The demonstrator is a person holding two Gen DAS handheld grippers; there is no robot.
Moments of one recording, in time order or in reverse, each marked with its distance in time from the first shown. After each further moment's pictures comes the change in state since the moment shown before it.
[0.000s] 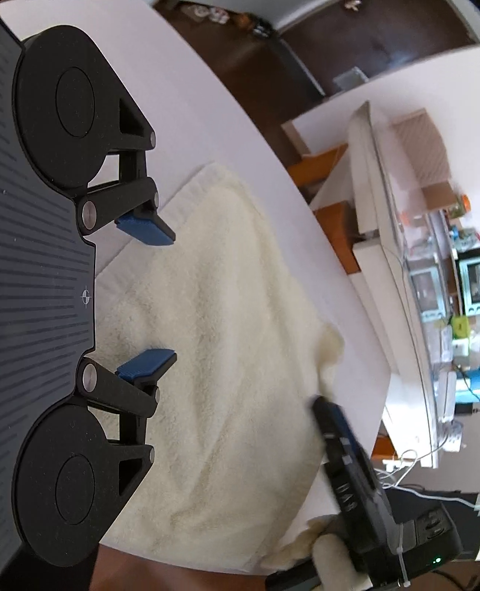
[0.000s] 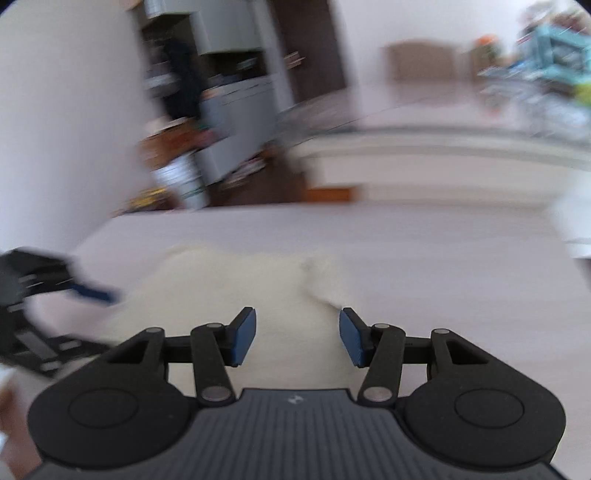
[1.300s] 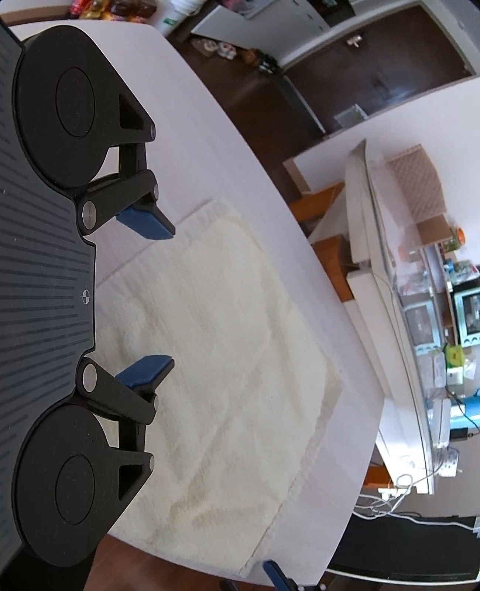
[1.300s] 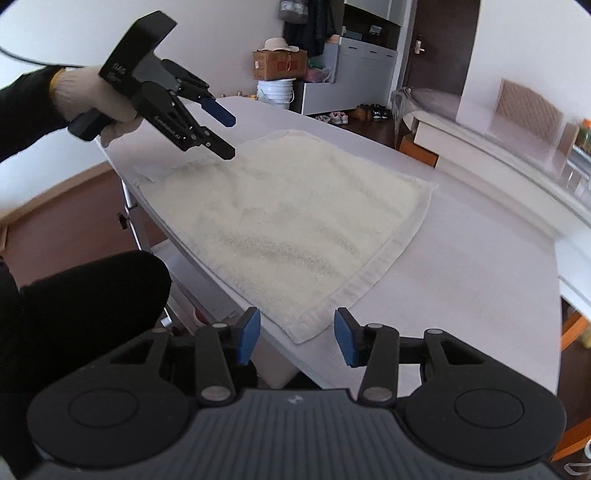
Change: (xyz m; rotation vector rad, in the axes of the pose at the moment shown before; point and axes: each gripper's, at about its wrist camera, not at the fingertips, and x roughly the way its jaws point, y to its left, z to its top) left arm -0.031 -0.029 -0.001 -0.016 -0.017 0.107; right arm -0.107 0.041 -0.091 -0.470 0.173 0.253
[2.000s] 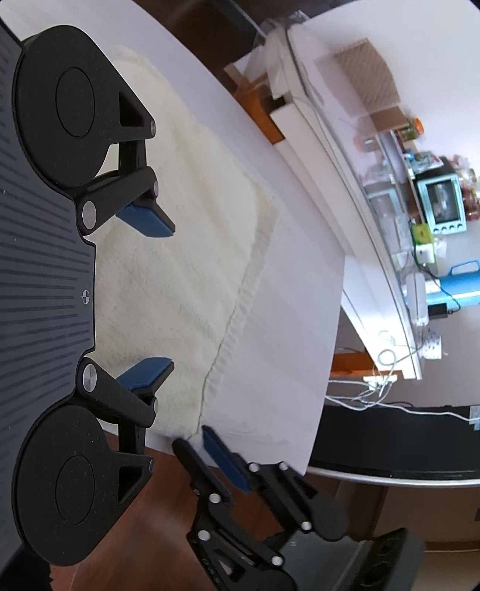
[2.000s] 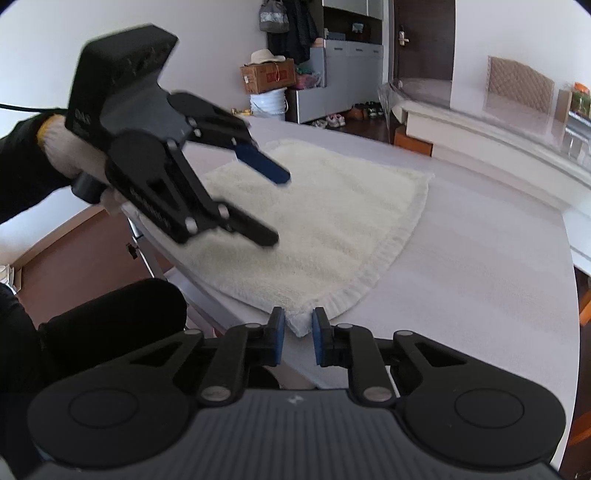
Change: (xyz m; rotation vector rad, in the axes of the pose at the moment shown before) left arm 0.023 -0.099 0.041 0.159 -0.090 -0.263; right arm -0.005 -0.016 0.011 0.078 -0.042 0.039
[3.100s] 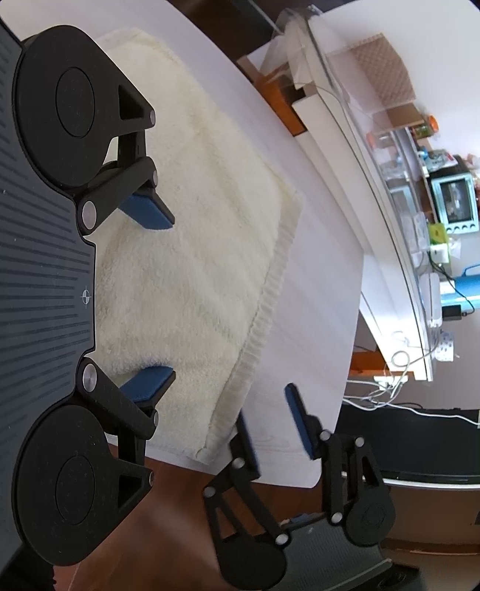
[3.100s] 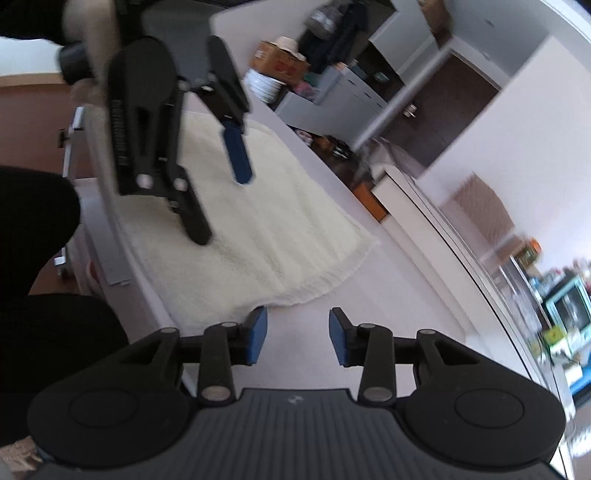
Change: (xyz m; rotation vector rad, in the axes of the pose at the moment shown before) left arm 0.013 0.010 -0.012 -0.042 0.023 -0.030; right arm 0.028 0.036 -0.019 -0.561 -0.007 -0.363
